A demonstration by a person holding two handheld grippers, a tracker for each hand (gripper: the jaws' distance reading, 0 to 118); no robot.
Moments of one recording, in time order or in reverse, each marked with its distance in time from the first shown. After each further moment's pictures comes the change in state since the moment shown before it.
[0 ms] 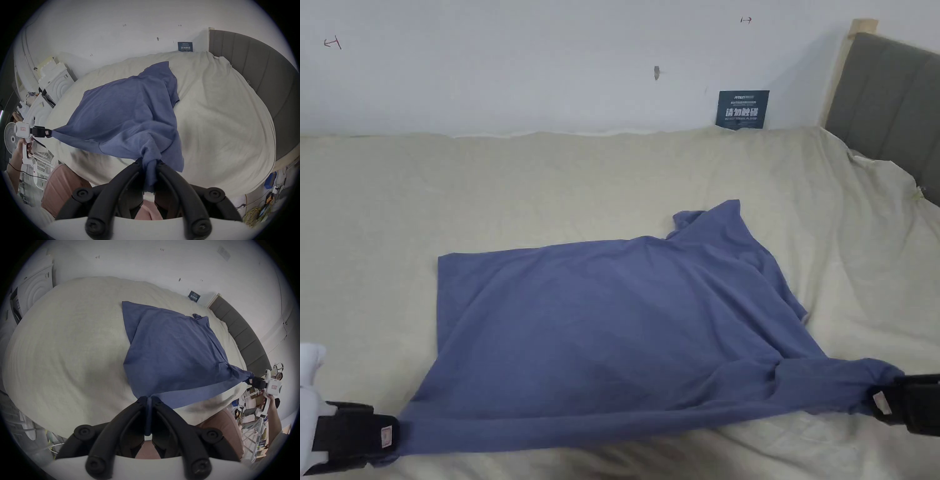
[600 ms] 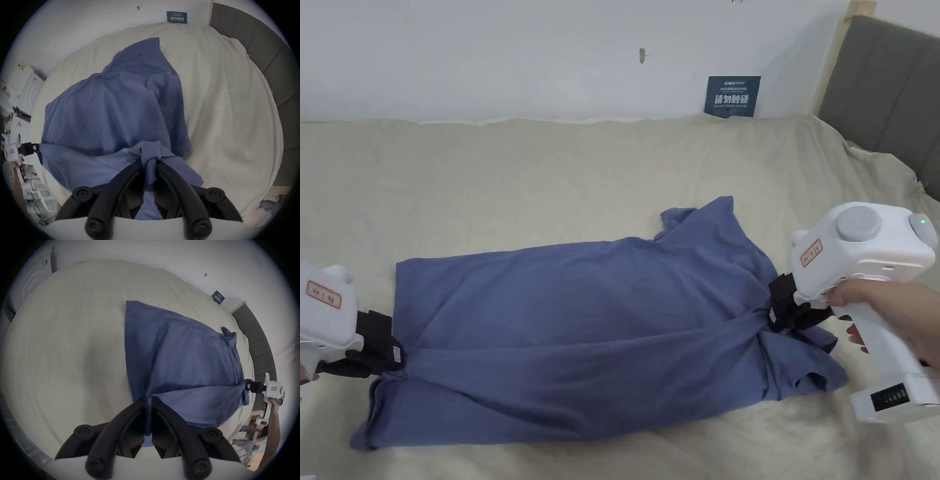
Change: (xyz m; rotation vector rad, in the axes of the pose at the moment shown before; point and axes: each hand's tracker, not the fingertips) left arm -0.024 0.146 -0.129 -0.113 0.059 0.162; right arm 0.016 0.170 -0.188 -0.263 -0.157 -0.146
